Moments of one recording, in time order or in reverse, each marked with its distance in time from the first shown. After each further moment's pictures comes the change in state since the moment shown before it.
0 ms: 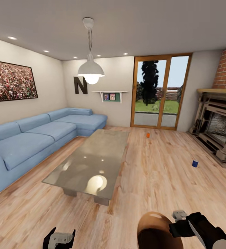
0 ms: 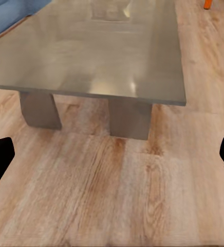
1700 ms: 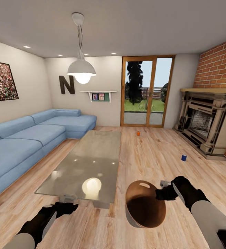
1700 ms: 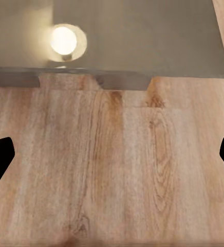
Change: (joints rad) left arm -0.660 0.074 0.013 0.632 0.004 0.452 -0.192; right arm -0.257 0.081 -0.027 -0.043 0.005 0.296 -0.002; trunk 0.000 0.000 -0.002
